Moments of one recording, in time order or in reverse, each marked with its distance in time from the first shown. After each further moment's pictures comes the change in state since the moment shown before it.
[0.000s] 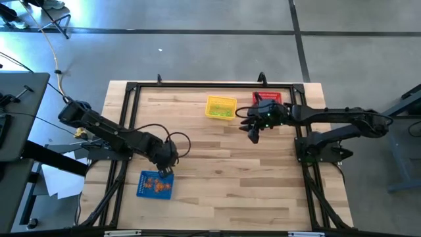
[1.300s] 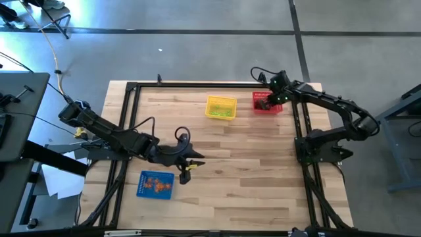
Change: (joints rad) left arm -0.077 0.002 0.180 0.700 -0.355 0.407; right arm -0.685 0.155 -0.006 -0.241 0.127 -0.052
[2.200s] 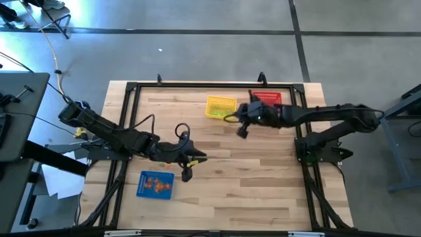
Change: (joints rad) left arm 0.035 0.000 0.000 0.048 0.001 0.011; right arm 0.806 0.002 0.201 0.236 0.292 -0.149
